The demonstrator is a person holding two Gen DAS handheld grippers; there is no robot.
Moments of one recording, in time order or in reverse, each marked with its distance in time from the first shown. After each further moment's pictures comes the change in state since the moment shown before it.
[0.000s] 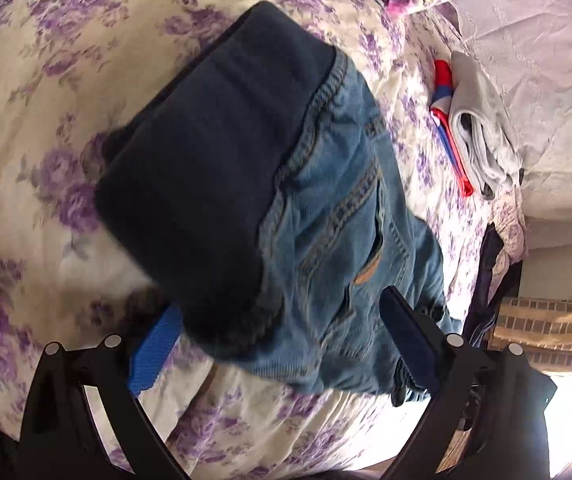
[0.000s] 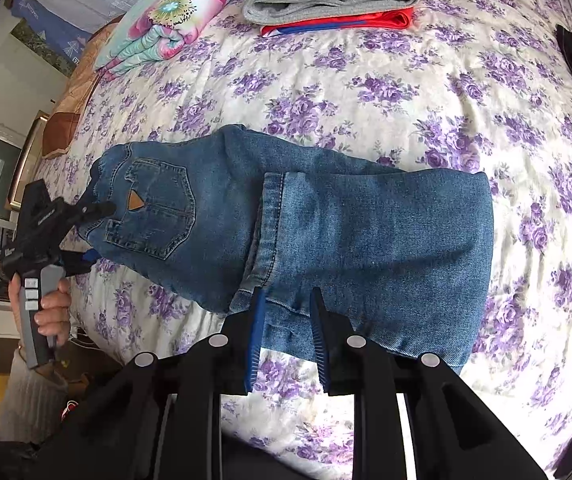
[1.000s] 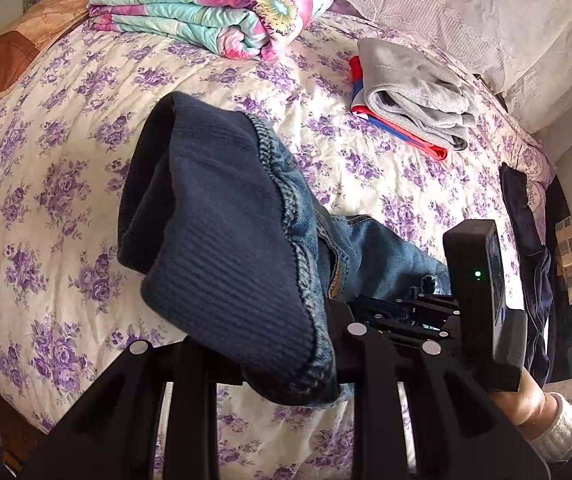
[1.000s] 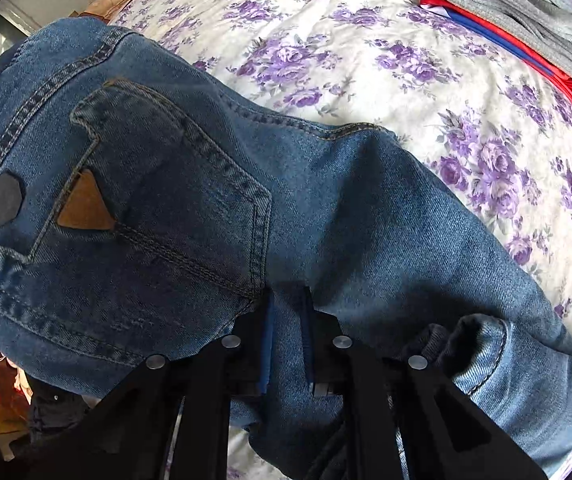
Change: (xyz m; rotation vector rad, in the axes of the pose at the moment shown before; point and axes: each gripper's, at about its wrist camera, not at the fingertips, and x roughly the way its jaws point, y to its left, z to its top) left arm -0.045 -0.107 -0.050 0.455 -0.229 0.234; right arm 0.129 0.099 0.064 -0.321 0.112 -0.047
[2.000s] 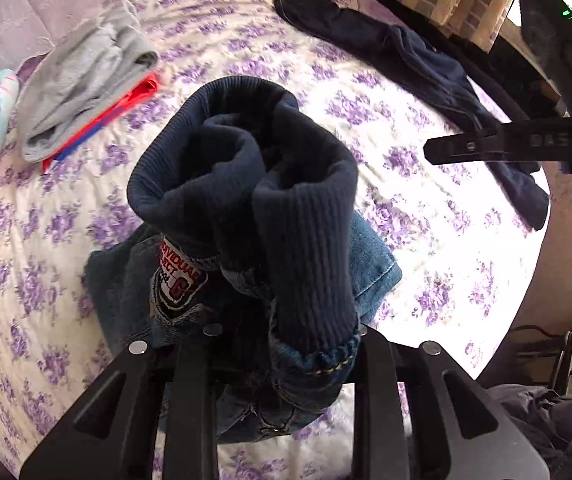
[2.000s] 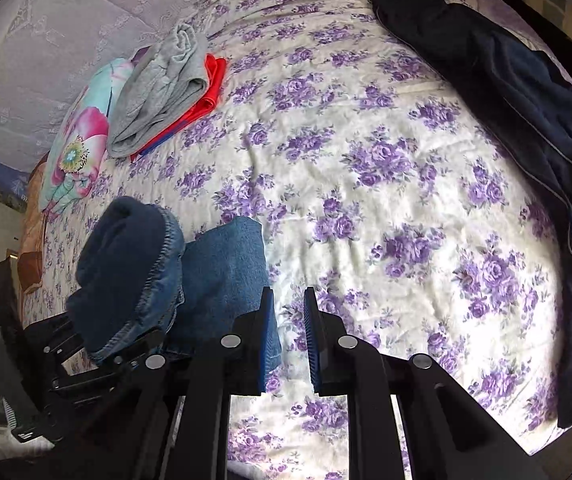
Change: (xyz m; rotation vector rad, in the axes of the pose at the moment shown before) left arm 0.078 -0.263 -0.080 0.886 0.201 -0.138; right arm -0.184 -0.215 -0.207 0.732 -0.332 -0.047
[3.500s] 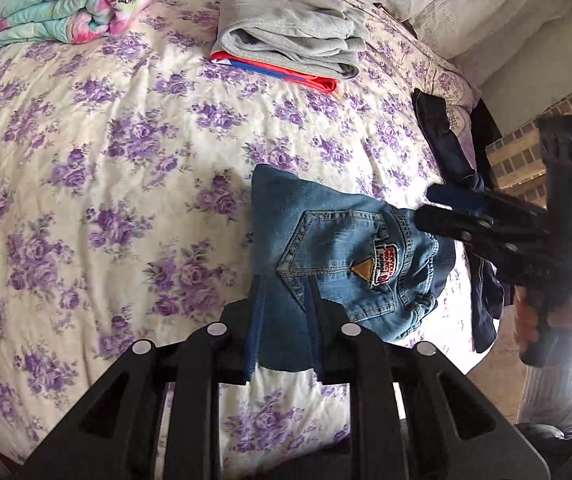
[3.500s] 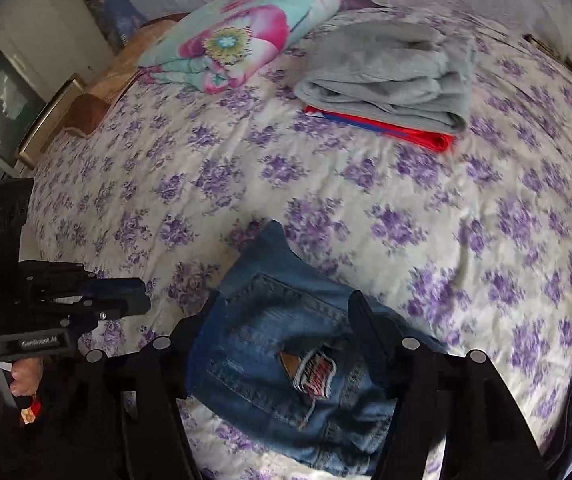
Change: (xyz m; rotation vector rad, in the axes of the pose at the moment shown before) left arm -0.080 0.163 -0.097 -0.654 -0.135 -0.157; right arm 0.057 0.227 0.026 -0.723 0.110 0.089
